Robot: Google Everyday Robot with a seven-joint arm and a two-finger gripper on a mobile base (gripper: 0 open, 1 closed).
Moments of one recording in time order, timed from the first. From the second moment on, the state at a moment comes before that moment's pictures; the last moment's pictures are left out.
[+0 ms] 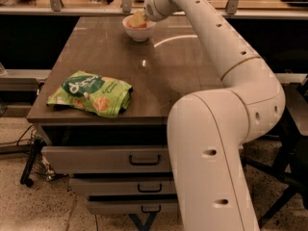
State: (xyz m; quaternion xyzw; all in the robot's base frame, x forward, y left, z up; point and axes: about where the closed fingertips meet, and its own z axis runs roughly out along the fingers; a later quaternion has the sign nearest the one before) arm 0.897 0.022 0.904 -0.32 0.83 0.15 0.44
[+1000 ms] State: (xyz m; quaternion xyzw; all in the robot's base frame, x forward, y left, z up) arm 0.887 0.030 0.912 -0.36 0.81 0.14 0.43
